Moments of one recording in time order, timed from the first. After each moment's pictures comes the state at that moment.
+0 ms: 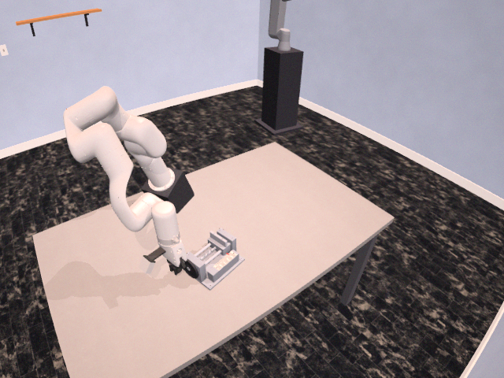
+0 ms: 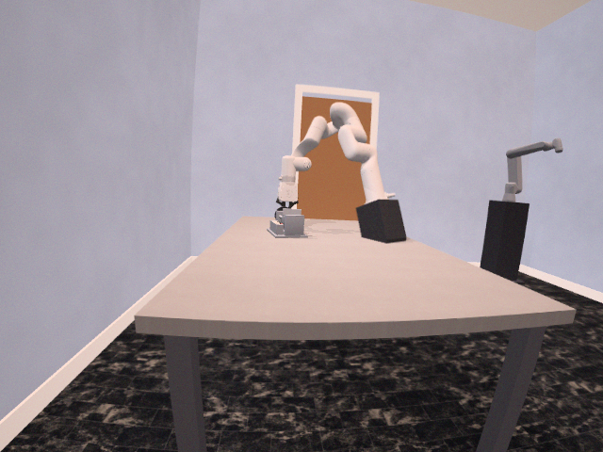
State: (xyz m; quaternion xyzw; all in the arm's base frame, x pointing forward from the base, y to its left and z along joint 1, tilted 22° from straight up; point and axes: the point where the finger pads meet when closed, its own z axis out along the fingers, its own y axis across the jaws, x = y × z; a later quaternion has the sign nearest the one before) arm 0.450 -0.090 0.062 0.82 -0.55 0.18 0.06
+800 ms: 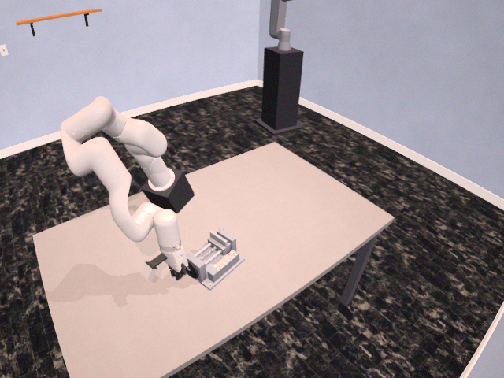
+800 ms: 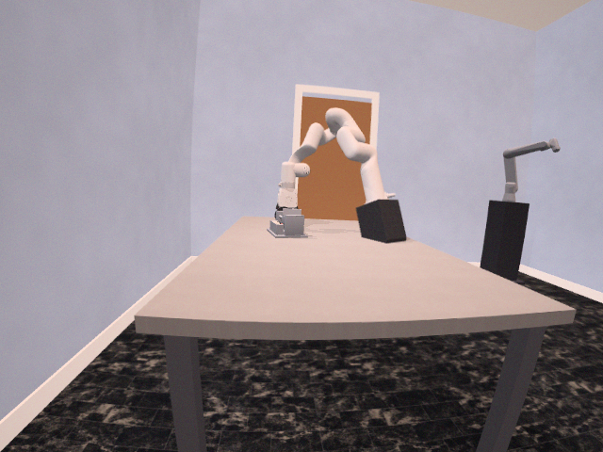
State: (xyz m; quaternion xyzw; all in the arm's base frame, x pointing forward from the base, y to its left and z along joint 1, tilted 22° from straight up) arm 0.458 -0.099 0.032 0.82 -0.55 0.18 0.06
